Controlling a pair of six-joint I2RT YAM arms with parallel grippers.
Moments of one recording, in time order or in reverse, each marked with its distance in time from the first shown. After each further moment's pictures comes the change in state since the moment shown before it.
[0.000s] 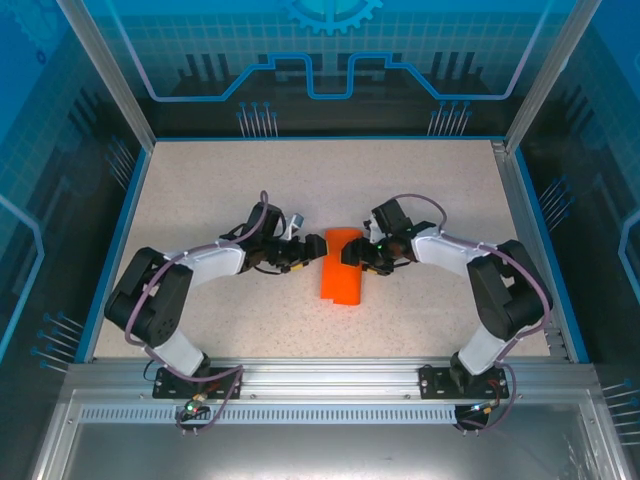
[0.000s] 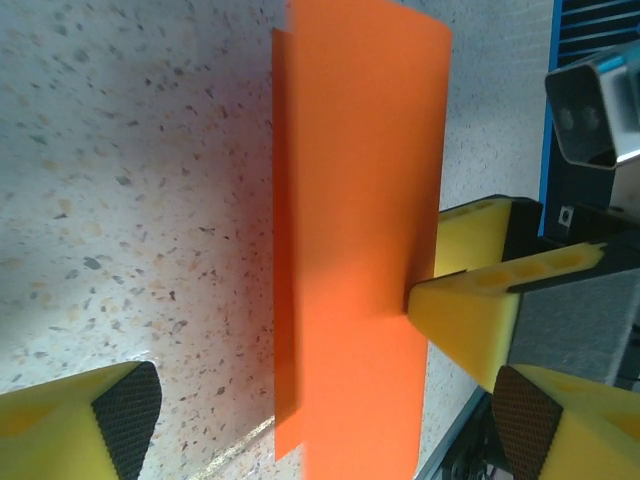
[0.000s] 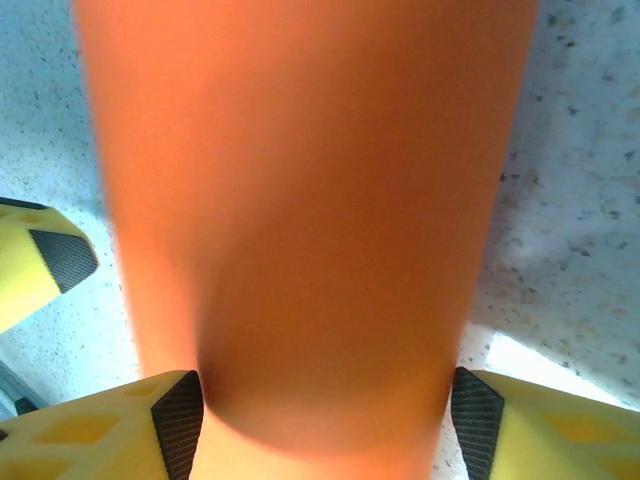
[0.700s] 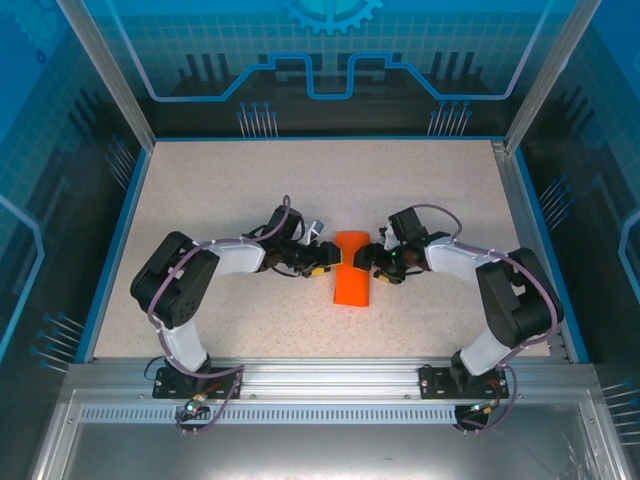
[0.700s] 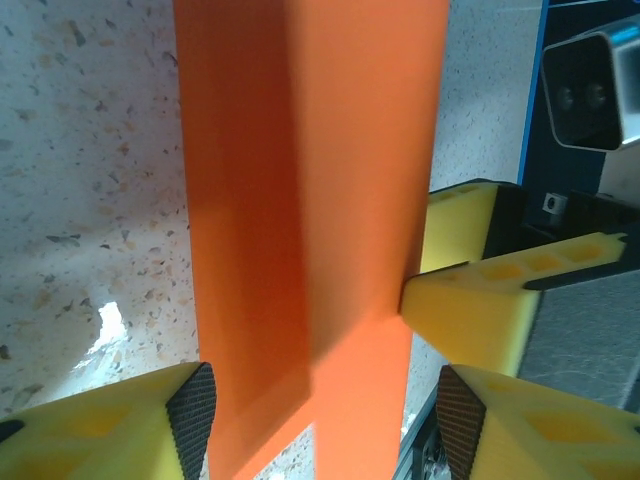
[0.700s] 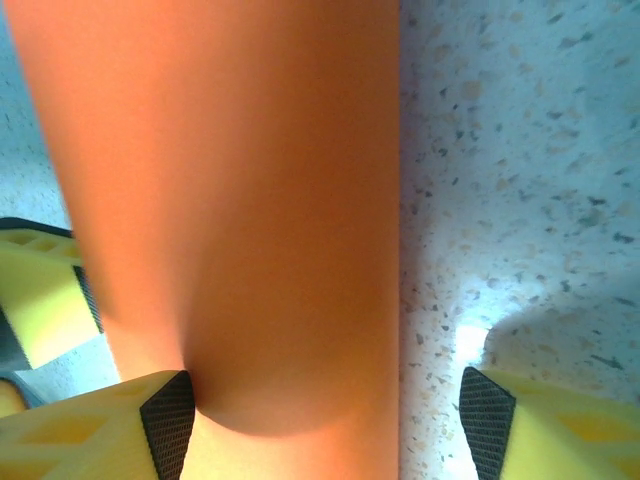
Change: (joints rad) left arm -0.079 0.163 0.066 0.102 0.085 -0.079; right arm -0.079 -0.064 -0.135 0.072 -0.039 0.036
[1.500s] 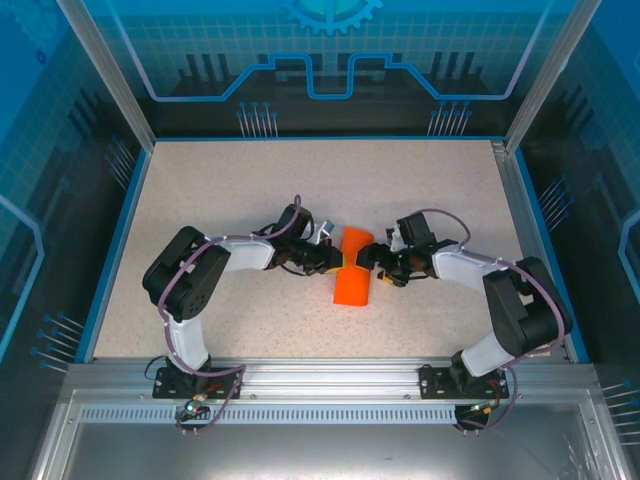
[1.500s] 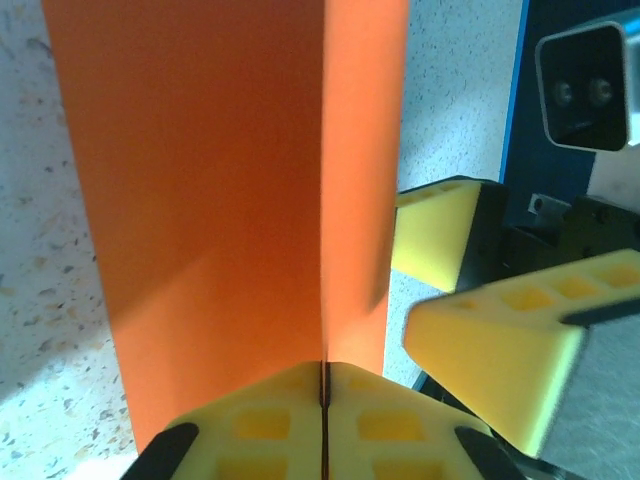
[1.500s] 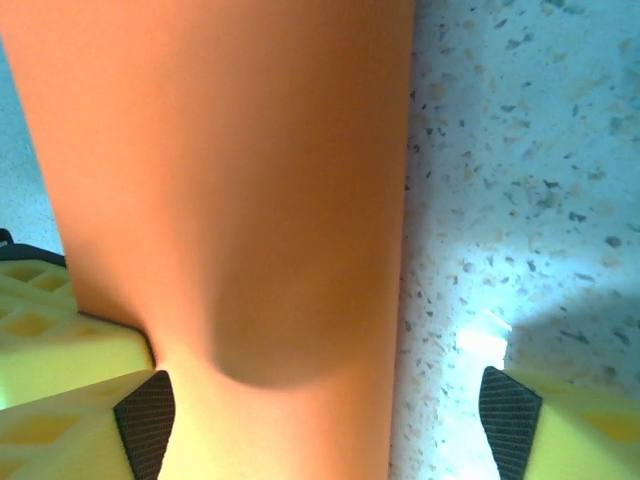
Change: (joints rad) left arm -0.034 0.068 0.072 0.008 0.044 -0.014; right arm -0.025 -0.079 -0.083 0.083 -0.018 0.046
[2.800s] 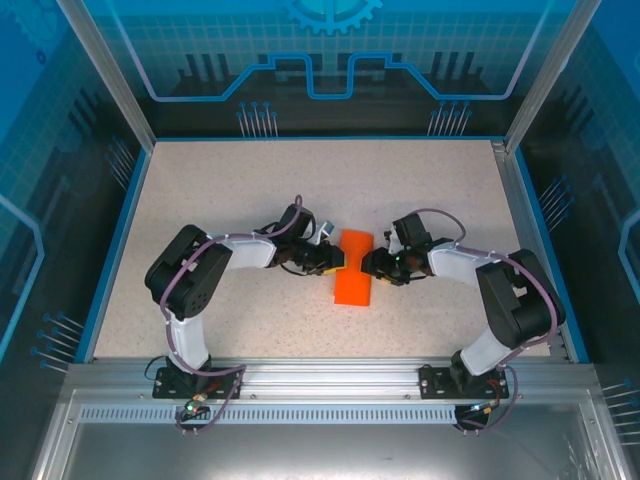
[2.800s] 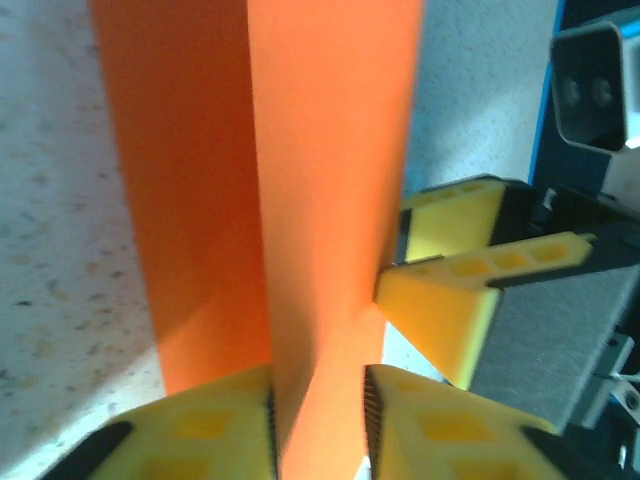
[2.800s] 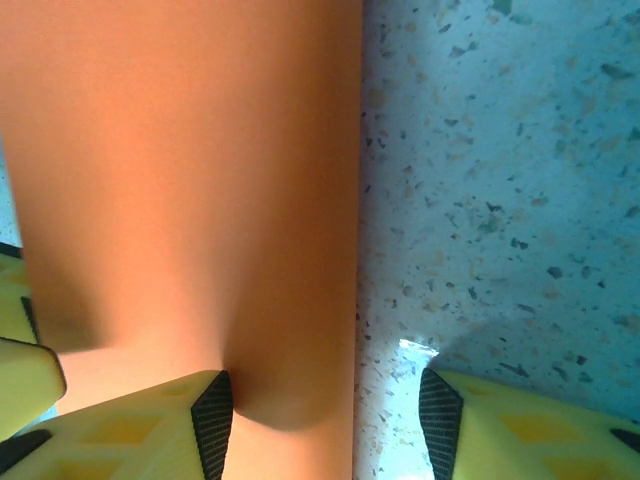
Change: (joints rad) left arm 0.000 0.014 0.018 -0.065 -0.048 0.035; right arm 0.012 0.082 0.031 -0.038 0.061 -0.082
